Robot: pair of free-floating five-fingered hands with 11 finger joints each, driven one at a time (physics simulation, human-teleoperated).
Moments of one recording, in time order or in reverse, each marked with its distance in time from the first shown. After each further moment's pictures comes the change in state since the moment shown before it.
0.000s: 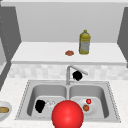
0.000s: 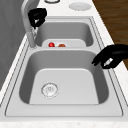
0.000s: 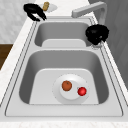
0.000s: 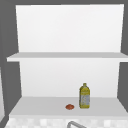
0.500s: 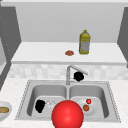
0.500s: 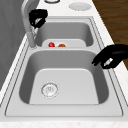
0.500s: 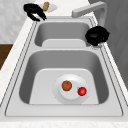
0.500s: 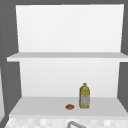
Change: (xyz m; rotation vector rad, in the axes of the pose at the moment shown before) left hand 0.000 0.000 0.000 0.000 0.000 0.000; right hand -0.010 0.015 0.010 -0.128 0.033 -0.187
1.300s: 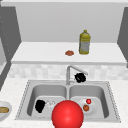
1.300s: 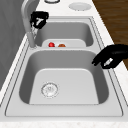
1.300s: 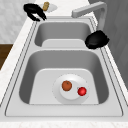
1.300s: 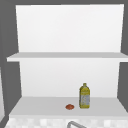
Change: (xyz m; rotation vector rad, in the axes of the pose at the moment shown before) left hand 0.000 0.000 0.000 0.000 0.000 0.000; right hand -0.017 0.021 0.018 -0.143 0.066 -0.242
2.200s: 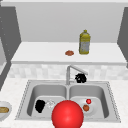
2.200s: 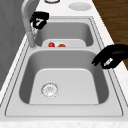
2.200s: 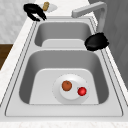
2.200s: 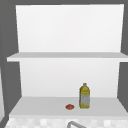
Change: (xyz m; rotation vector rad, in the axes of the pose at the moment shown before) left hand 0.000 0.000 0.000 0.000 0.000 0.000; right hand -0.002 0.004 0.007 -0.043 0.141 -0.128
